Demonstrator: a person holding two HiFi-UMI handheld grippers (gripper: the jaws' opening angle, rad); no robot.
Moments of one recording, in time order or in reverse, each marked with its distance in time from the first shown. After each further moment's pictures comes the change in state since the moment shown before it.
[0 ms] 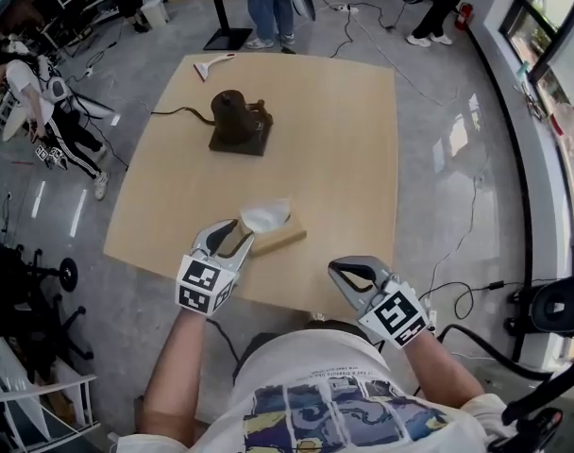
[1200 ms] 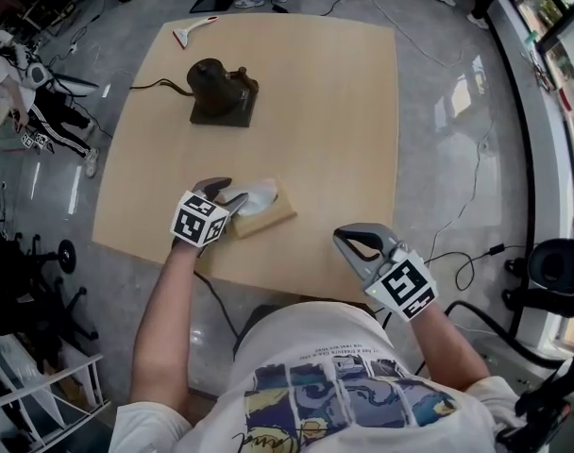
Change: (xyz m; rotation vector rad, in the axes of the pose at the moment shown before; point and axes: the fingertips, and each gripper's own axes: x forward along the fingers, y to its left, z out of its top) left arm 0.115 0.044 -0.074 -0.035 0.311 -0.157; right arm 0.008 -0.061 -0.024 0.058 0.049 0.010
